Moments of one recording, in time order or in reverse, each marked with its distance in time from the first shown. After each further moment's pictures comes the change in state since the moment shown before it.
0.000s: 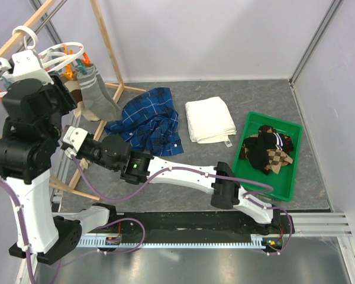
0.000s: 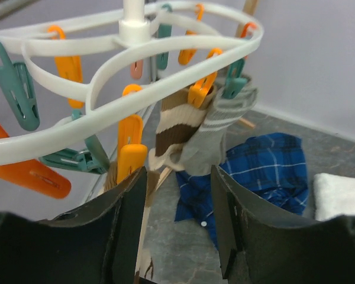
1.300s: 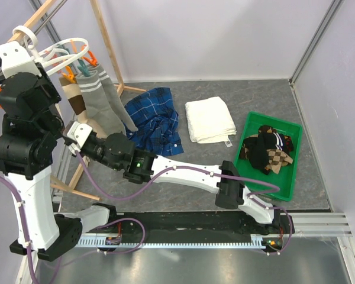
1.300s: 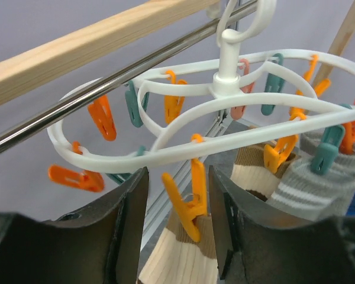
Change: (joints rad) left arm 0.000 0.024 -0.014 0.137 -0.298 0.163; right arm -0.001 -0.066 -0.059 0.024 0.029 0.034
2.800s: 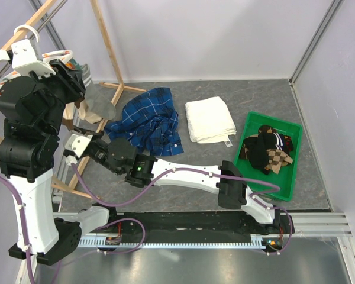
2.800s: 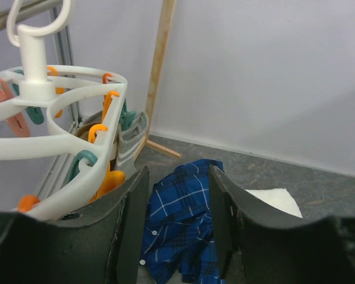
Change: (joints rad) left arm 0.001 -0.045 -0.075 0.108 0.527 -0.220; right arm 0.008 -0.030 -0.124 0.108 0.137 -0.326
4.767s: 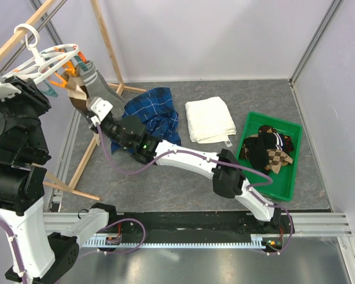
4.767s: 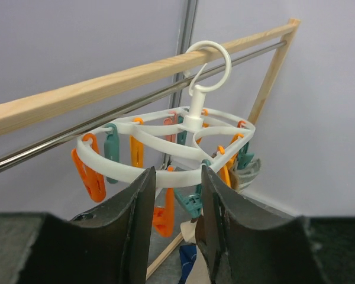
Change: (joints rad) left arm 0.000 -0.149 -0.085 0.150 -0.361 0.209; right arm -0.187 0.077 0.018 0.080 -0.200 0.416
